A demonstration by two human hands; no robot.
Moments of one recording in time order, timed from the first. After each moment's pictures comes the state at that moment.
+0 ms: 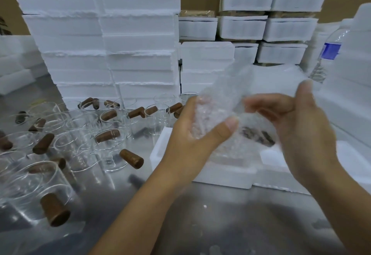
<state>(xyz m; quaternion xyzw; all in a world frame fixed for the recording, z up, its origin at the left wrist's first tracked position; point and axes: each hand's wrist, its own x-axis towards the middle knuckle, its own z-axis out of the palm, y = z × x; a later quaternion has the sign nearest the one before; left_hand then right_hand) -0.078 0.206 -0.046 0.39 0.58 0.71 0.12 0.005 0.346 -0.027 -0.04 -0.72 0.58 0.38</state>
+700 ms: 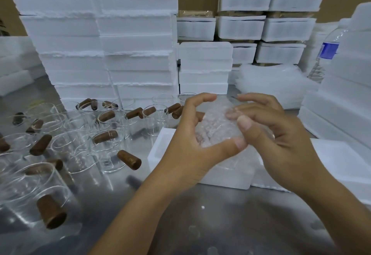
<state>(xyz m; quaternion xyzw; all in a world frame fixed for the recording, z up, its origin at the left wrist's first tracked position) -0.071 0.205 -0.042 0.42 0.59 0.68 0.11 0.008 0.337 -0.031 0.08 -0.83 0.37 0.40</state>
